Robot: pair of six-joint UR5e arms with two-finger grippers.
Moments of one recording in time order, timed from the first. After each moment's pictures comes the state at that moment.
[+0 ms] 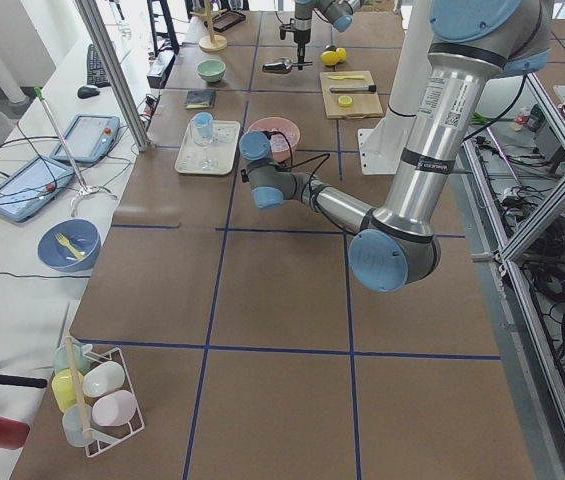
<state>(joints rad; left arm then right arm) -0.82 -1.89 -1.58 -2.42 -2.36 0.08 0.79 -1.77 1.96 -1.08 2.06 0.95</state>
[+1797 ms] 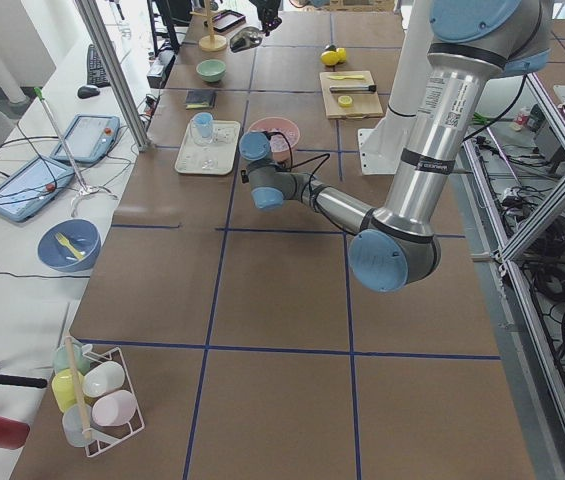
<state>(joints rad) -0.82 -1.88 -1.58 -2.42 -2.36 0.08 1.03 -1.36 2.11 -1.75 1.97 -0.15</state>
